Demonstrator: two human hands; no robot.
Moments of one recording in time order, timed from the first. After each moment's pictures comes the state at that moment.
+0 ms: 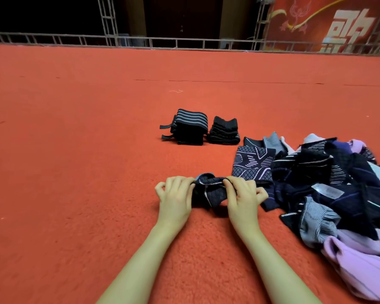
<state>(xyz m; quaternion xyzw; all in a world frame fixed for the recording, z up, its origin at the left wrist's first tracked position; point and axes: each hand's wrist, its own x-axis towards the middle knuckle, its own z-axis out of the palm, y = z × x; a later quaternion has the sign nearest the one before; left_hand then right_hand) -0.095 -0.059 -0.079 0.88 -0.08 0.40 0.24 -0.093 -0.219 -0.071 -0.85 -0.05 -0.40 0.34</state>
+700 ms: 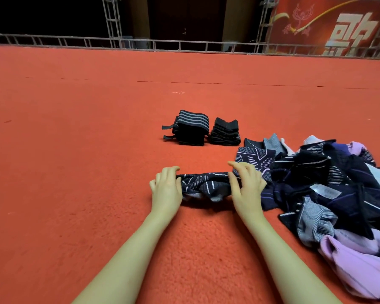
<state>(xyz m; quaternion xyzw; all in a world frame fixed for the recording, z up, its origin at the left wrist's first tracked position) -0.087 -0.044 -0.066 0.92 0.03 0.27 0.27 -0.085 -0.233 -0.048 -0.87 -0.08 -0.32 0.37</state>
